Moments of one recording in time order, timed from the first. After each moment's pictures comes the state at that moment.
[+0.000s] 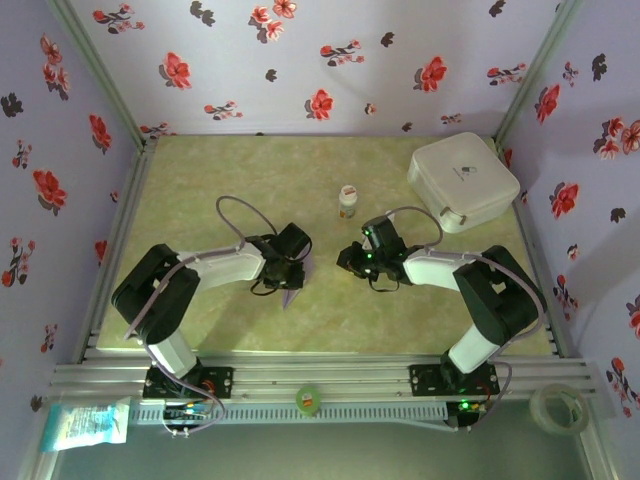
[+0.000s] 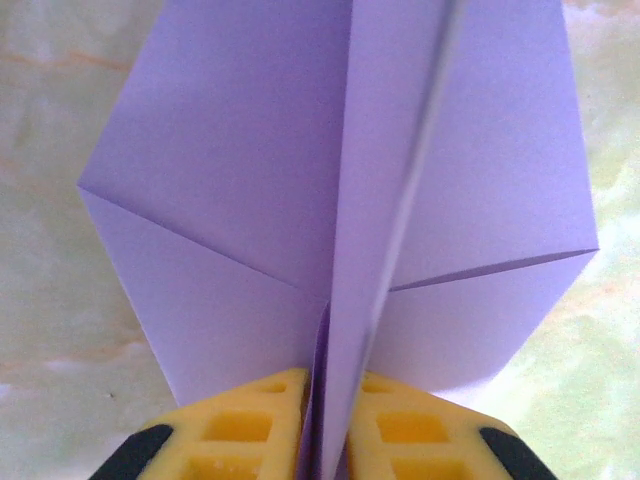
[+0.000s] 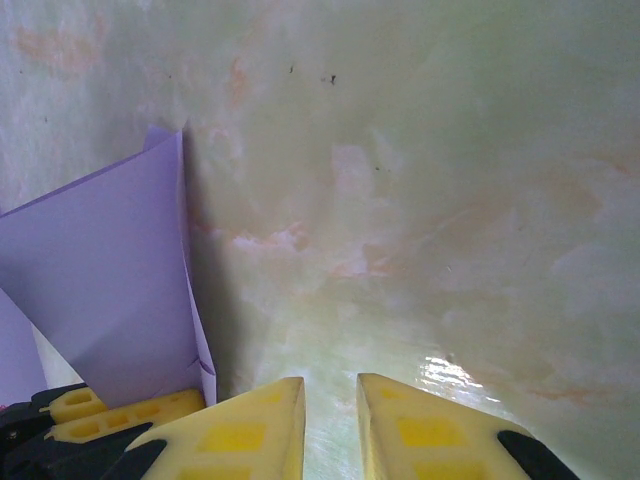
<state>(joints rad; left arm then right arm) -0.80 1.69 0.94 -0.51 -0.03 -0.65 0.59 1.61 0.70 0.06 -0.37 0.97</state>
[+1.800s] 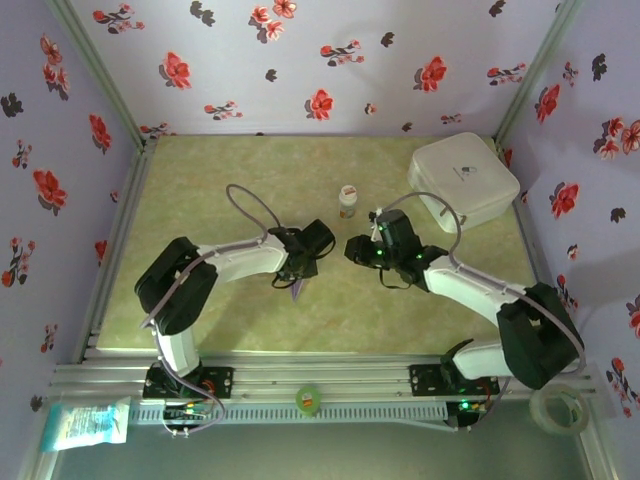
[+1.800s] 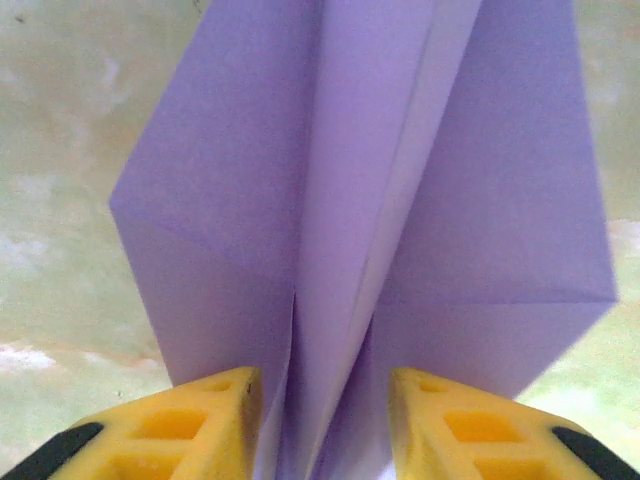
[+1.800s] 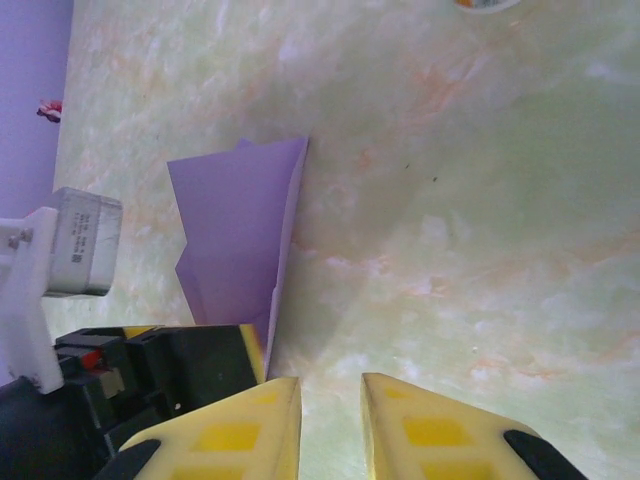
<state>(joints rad) -0.89 1.80 1.16 -0.68 -0.30 -0.98 0.59 1.33 0.69 -0.08 -0.26 0.76</state>
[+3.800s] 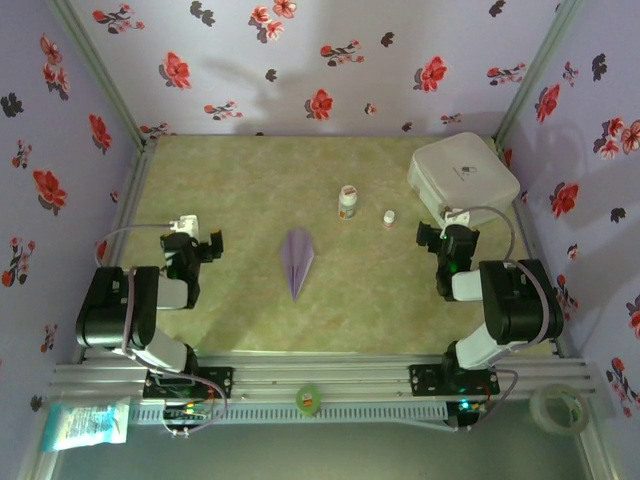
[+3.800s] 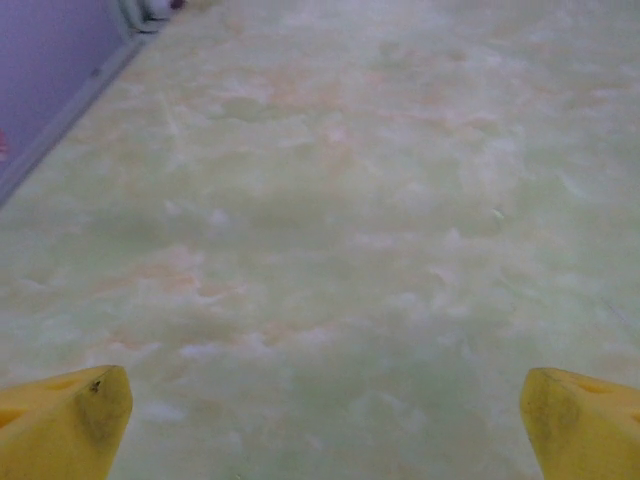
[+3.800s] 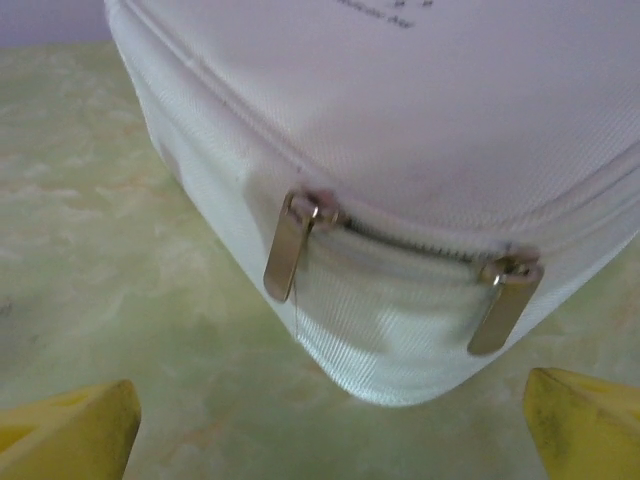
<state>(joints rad) -0.03 1.54 0.32 0.82 -0.18 0.00 0.04 1.56 0.36 0.80 0.21 0.08</state>
